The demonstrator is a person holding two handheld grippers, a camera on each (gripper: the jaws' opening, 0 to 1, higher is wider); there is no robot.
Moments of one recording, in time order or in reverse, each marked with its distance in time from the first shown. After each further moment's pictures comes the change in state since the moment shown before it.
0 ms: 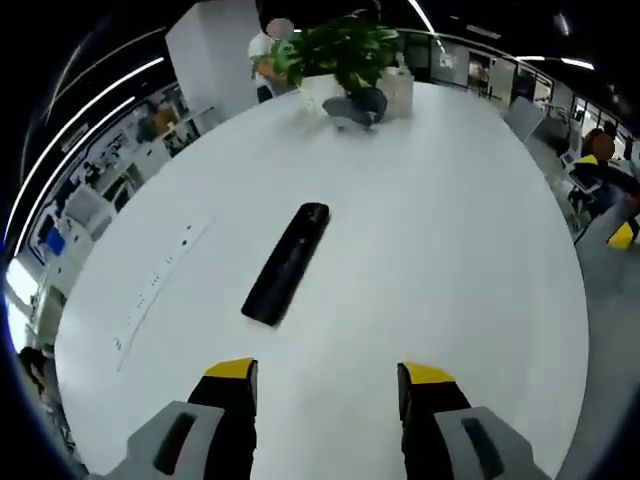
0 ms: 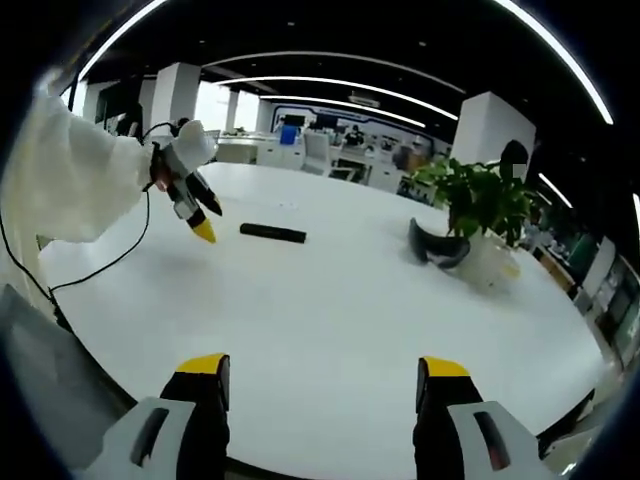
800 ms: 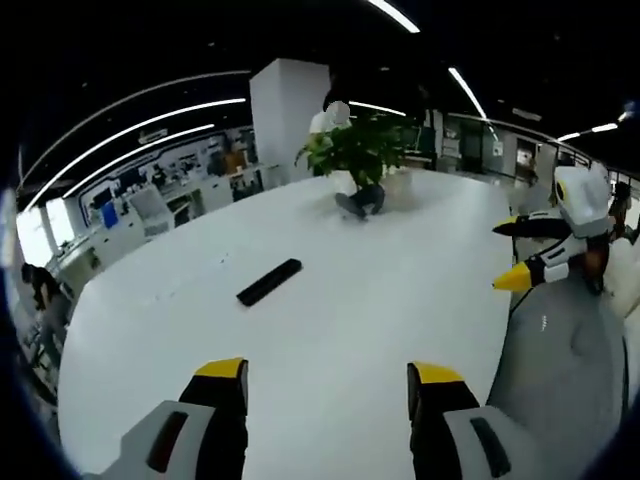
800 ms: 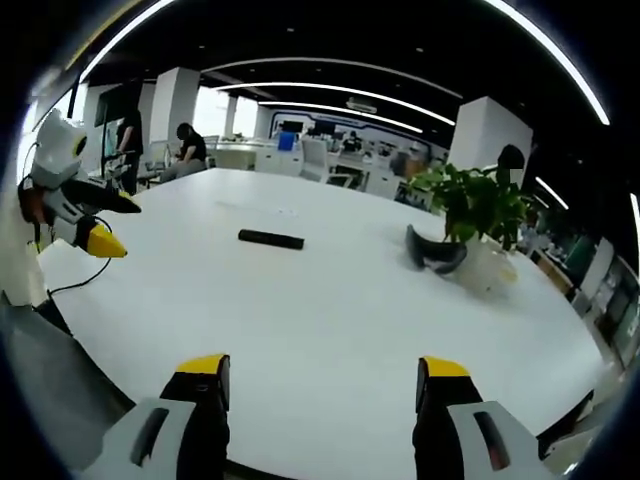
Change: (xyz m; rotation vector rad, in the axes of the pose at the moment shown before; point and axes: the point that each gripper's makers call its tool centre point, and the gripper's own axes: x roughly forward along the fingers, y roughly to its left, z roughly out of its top) left arm -0.135 -0.132 -0.026 -0.242 -0.357 0.195; right arm -0.004 -0.001 0.001 0.000 -0.025 -0.011
